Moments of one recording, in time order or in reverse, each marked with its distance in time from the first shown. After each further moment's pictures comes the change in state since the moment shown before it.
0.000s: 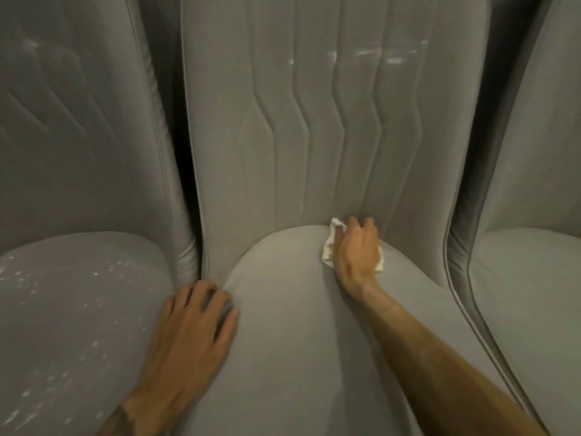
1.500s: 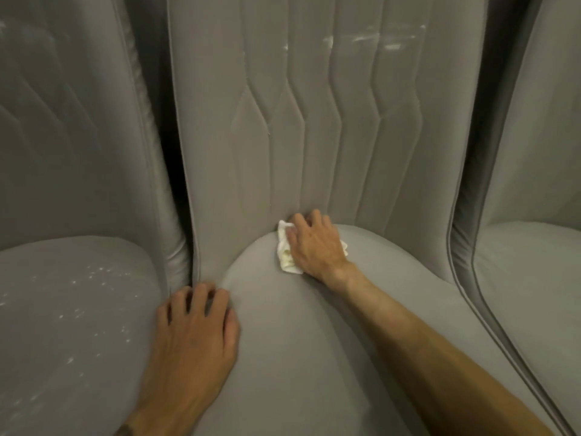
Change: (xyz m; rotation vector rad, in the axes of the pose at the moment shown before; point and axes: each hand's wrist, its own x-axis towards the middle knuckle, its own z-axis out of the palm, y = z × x) left_hand 0.004 0.021 0.012 0.168 0.077 -0.065; right_hand -0.011 -0.032 0.025 -0.139 -0.150 -0.468
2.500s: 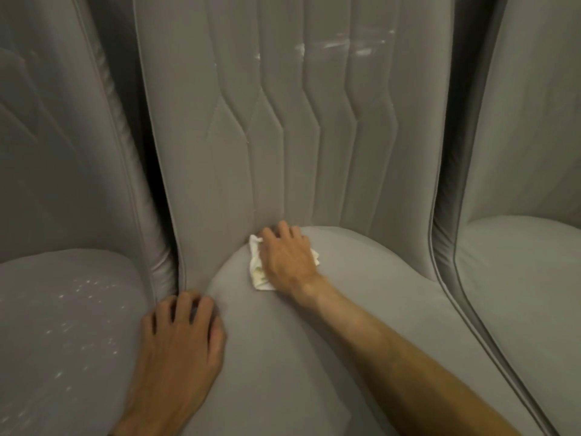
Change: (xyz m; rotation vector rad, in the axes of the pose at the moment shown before) left_hand 0.000 -0.003 0.005 0.018 0.027 0.025; right_hand -0.014 -0.026 -0.001 0.039 -0.051 -0.060
